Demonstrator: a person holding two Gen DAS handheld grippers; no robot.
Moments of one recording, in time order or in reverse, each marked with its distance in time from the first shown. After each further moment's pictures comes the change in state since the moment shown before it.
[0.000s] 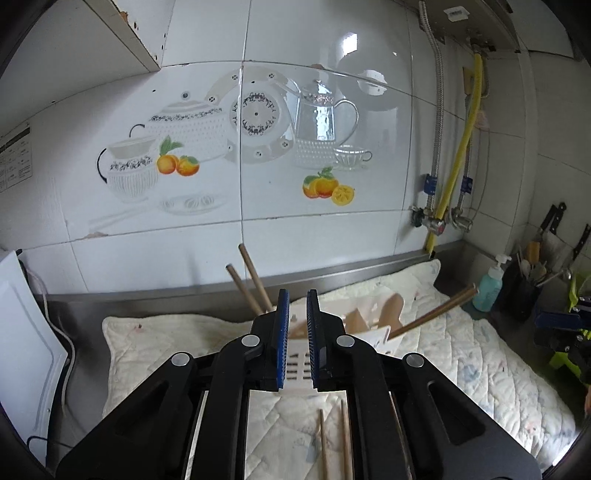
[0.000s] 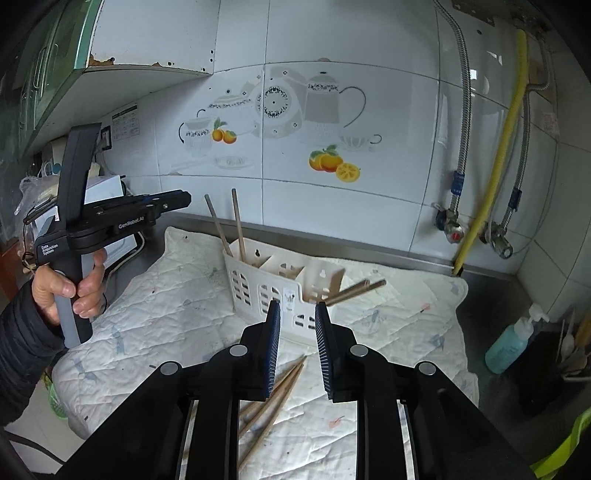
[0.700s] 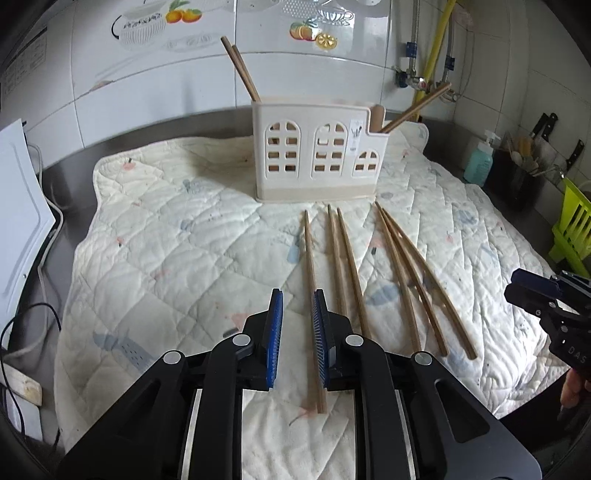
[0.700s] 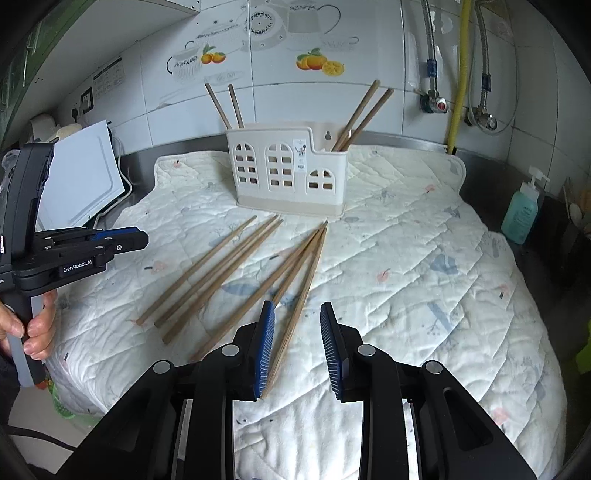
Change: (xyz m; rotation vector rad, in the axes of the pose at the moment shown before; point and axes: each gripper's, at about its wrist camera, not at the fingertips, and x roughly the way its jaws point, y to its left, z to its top) left arm -0.028 -0.013 -0.184 -0.012 0.342 -0.032; right arm 0.023 0.055 -0.165 0.160 0.136 -0.043
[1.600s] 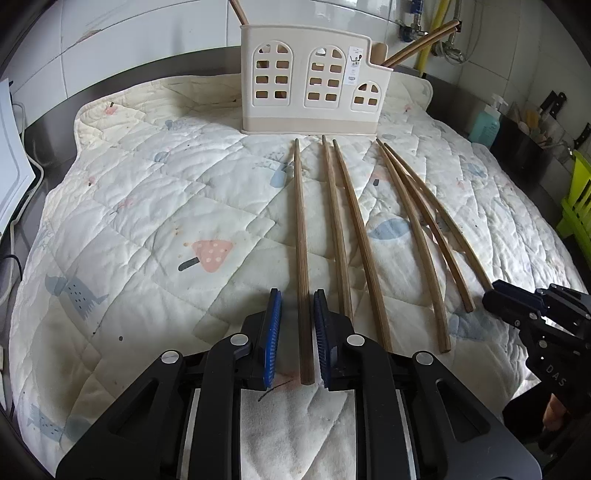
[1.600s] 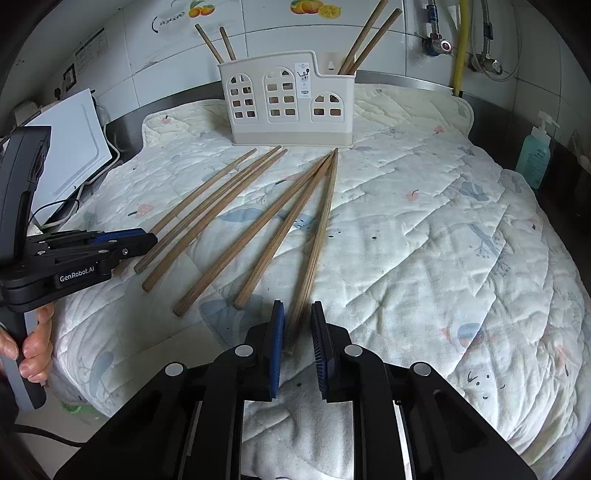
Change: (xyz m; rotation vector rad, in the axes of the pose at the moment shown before) left arm 0.042 -0.012 -0.039 -0.006 0.111 -0.004; right arm 0.043 0.015 -0.039 0.032 0.100 -0.029
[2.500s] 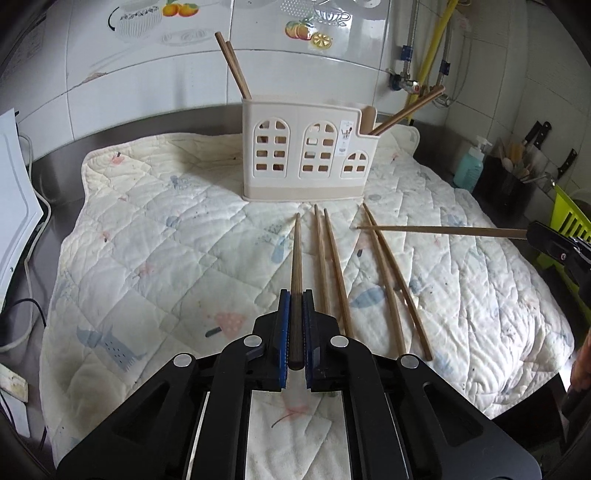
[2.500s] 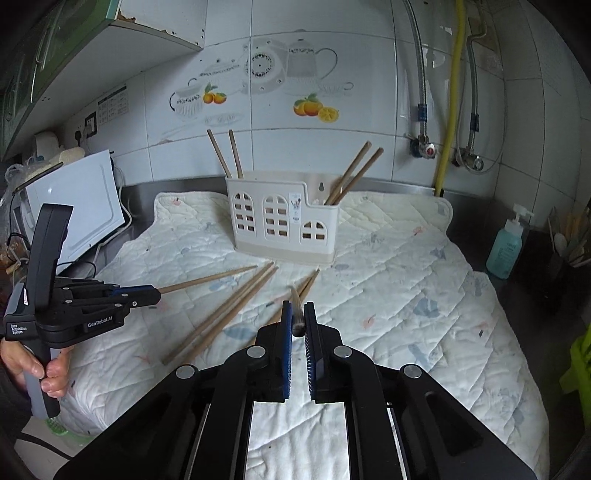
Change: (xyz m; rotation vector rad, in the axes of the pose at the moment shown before) left arm -0.049 0.009 0.043 -0.011 -0.132 -0.046; right arm -0.091 -0.012 0.076 -0.072 -0.282 -0.004
